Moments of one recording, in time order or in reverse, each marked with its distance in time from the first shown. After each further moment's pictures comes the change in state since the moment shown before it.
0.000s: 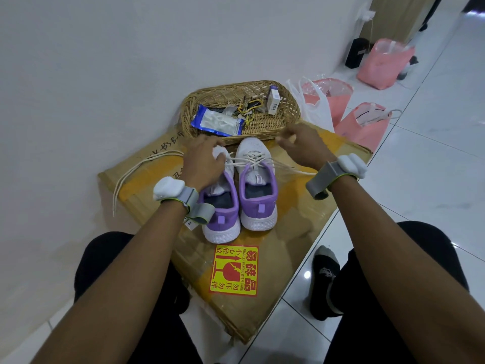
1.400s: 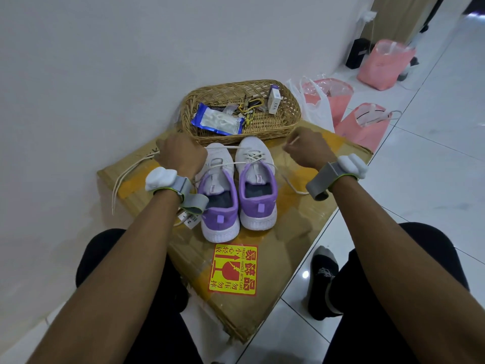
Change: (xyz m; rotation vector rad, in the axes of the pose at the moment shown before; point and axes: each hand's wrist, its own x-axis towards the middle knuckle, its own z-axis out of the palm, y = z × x) left_hand 0.005 -0.002 -0.025 0.210 0.146 -0.472; right_hand -0.004 -0.006 -0.002 -0.135 -0.030 0.227
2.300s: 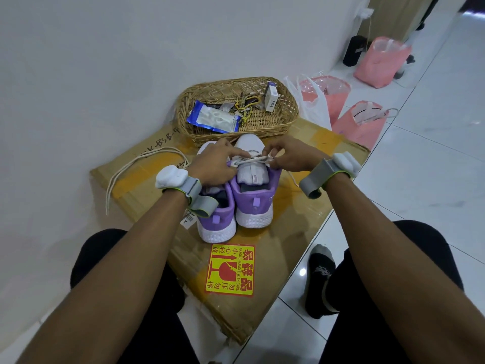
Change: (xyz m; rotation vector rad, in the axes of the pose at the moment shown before) left_hand -0.015 0.030 0.017 -0.010 -0.526 0.662; right_hand -0.003 -0.010 0.001 0.043 -0.388 -0.290
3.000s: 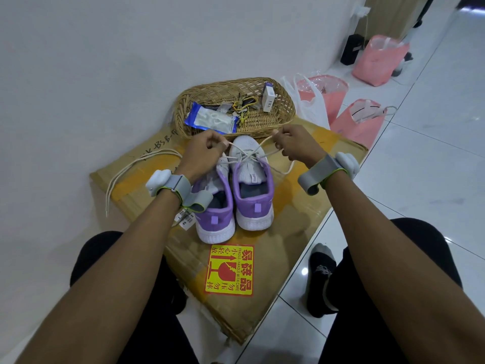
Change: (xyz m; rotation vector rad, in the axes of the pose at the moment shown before) left_hand 0.001 -0.013 0.003 -0.602 0.388 -0.137; right_hand 0.006 0.008 0.000 0.396 0.310 0.083
